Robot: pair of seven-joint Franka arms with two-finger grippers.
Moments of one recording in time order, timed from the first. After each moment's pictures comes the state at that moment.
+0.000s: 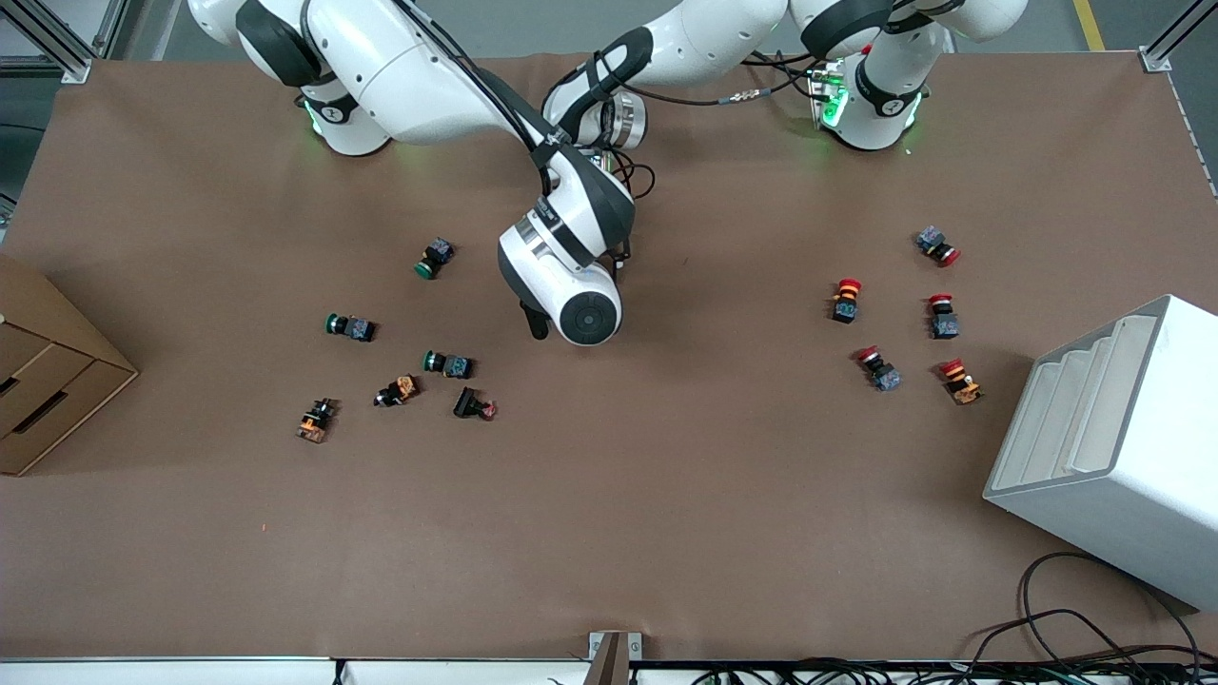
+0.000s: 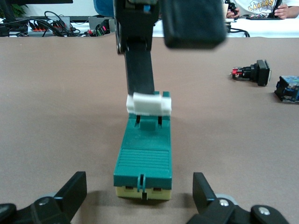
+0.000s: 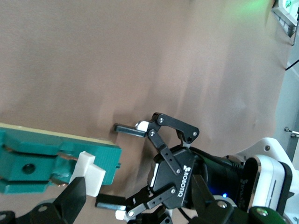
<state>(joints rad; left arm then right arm) -0.89 0.90 -0.47 -1.84 1.85 1.83 -2.58 0.69 0.84 0.08 -1.27 0.29 1.55 1.96</state>
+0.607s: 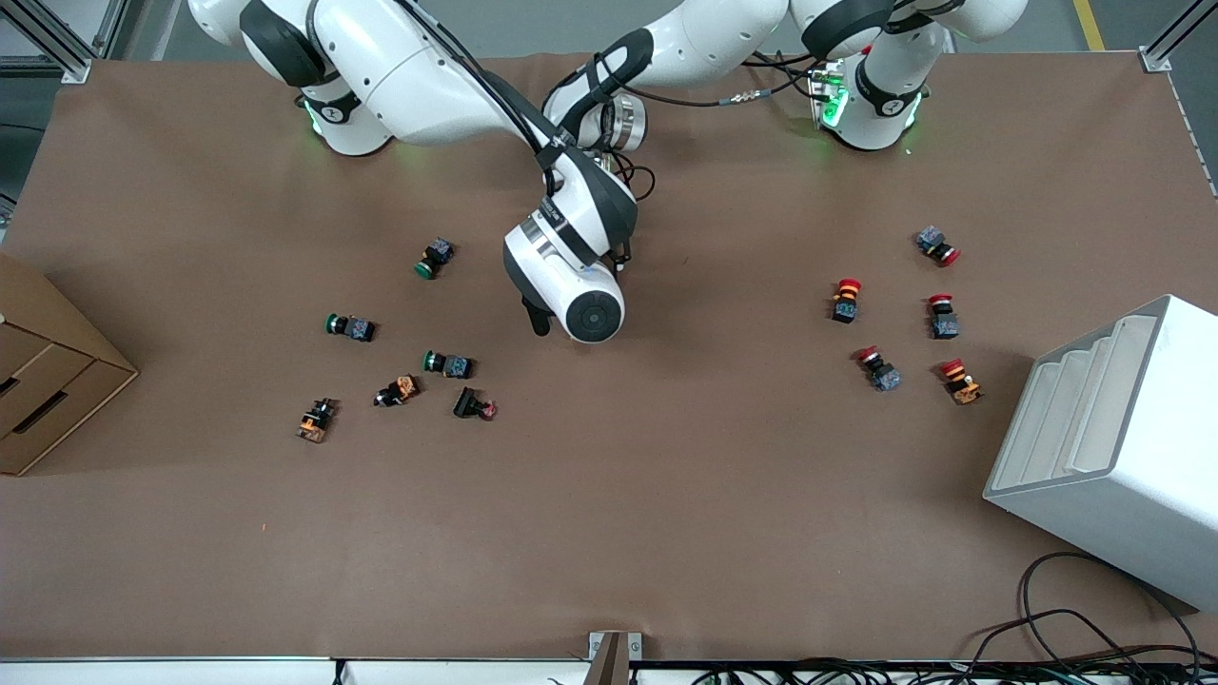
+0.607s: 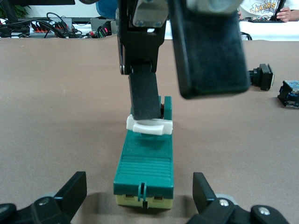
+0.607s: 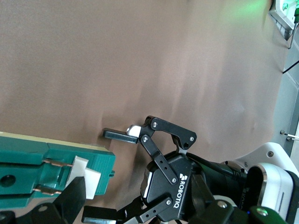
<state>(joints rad) -0.89 0.90 -0.47 -1.83 1.85 1.83 -2.58 0.70 0.84 0.08 -1.29 0.28 1.56 1.96</state>
